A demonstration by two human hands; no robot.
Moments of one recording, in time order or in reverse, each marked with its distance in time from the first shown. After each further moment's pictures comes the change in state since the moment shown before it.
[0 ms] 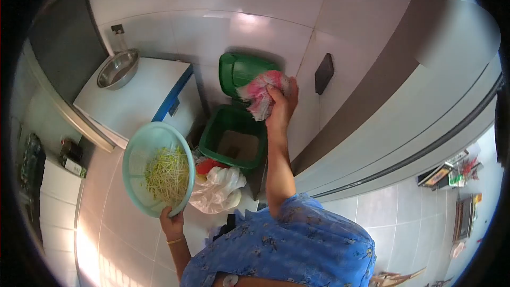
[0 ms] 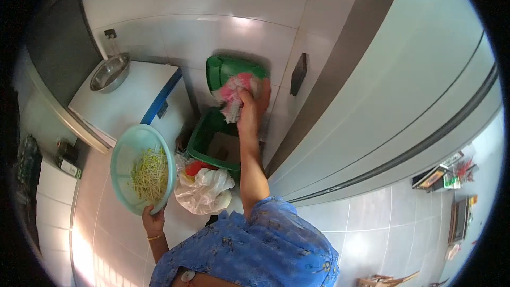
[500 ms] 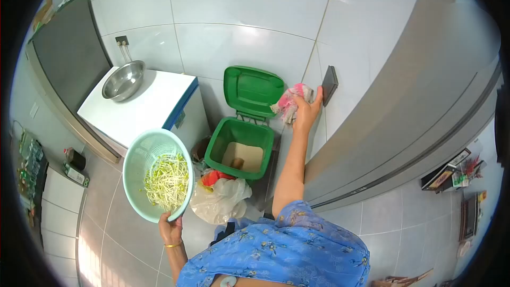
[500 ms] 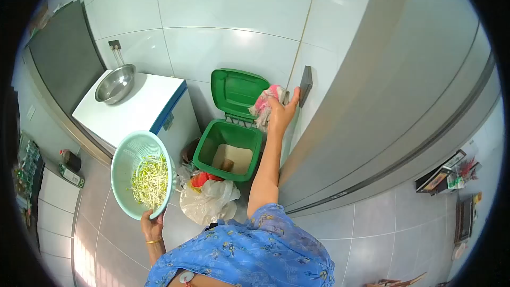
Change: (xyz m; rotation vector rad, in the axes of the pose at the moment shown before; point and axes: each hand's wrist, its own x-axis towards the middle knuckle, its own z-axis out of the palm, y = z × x) left_hand 0.015 0.024 0.014 0.079 0.082 0.018; right_hand 0.045 -0.009 -0.041 -0.433 0.135 -0.239
